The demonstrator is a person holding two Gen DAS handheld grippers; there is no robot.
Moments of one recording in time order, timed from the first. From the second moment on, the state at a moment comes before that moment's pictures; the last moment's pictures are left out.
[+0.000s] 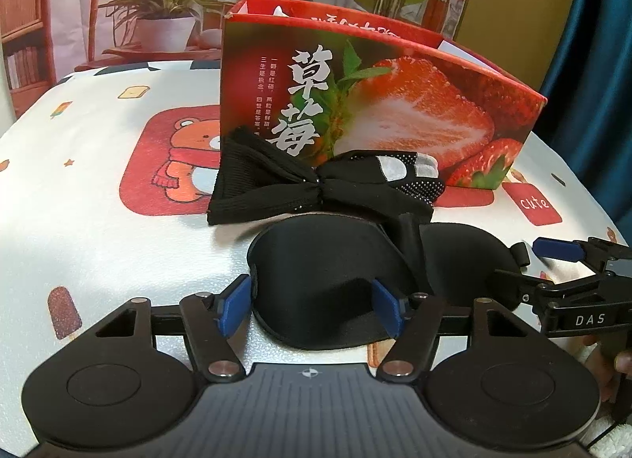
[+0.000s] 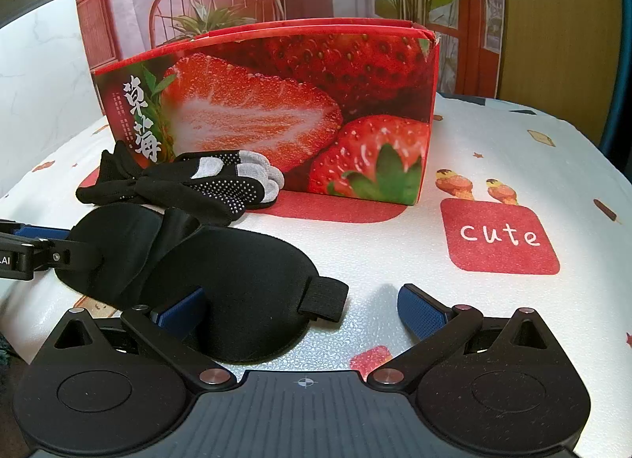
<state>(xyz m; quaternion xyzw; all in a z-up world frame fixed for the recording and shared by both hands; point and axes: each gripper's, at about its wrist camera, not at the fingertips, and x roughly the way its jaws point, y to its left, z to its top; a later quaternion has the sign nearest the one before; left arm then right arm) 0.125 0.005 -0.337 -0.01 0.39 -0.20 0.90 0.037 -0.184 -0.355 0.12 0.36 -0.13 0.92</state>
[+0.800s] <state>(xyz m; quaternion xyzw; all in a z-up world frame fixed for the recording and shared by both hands) 0.123 -0.001 -0.338 -0.01 0.40 -0.22 0.89 0.035 -0.184 -0.349 0.15 0.36 -0.10 0.91</state>
